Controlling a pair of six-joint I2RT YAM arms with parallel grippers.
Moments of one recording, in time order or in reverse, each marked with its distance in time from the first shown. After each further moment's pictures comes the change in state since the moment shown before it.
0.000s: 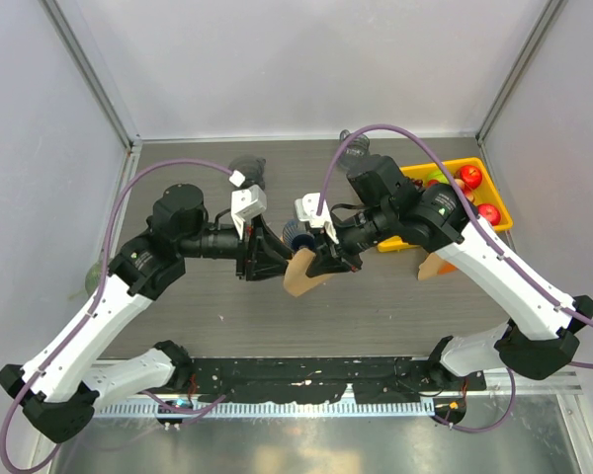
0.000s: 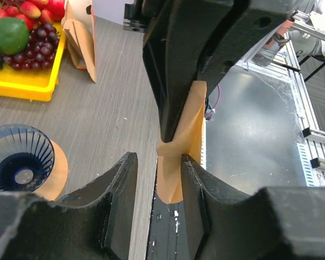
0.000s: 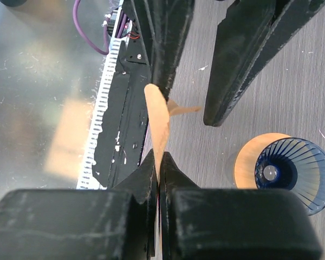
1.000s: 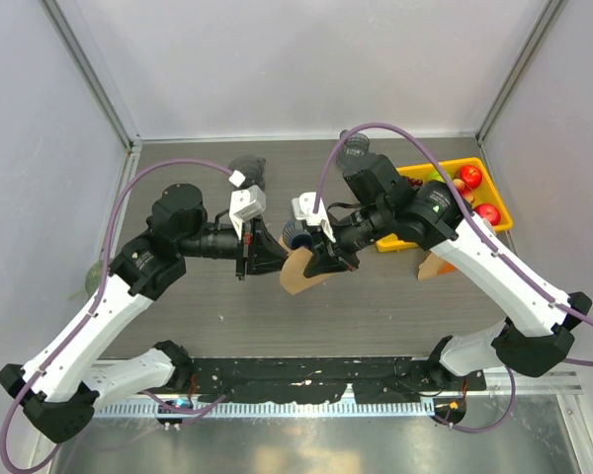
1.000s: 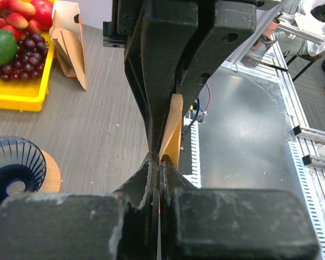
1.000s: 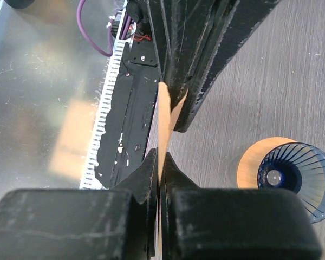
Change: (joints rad) left arm 0.000 0.006 -0.008 0.043 0.039 -0.017; right arm -0.003 0.022 0.007 0.000 -0.024 0.000
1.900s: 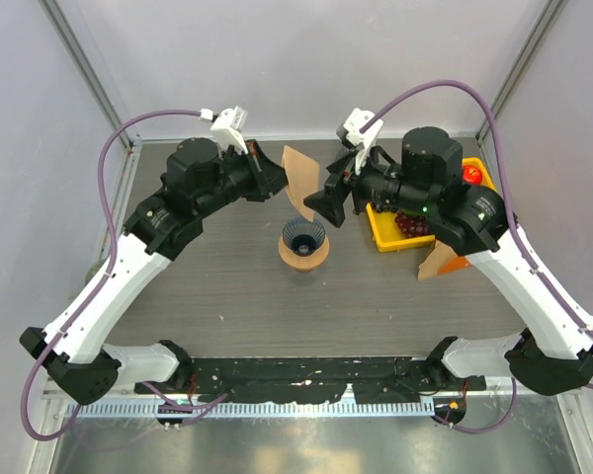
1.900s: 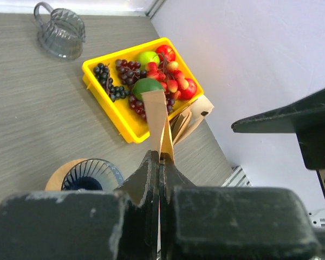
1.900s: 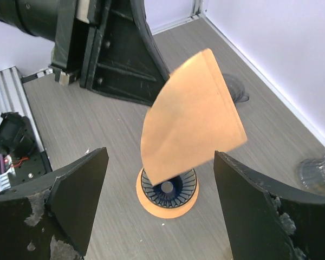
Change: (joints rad) left arm 0.028 0.244 0.319 -0.021 -0.738 -0.470; right arm -0.147 -0.121 -0.003 0.433 0.464 0.426
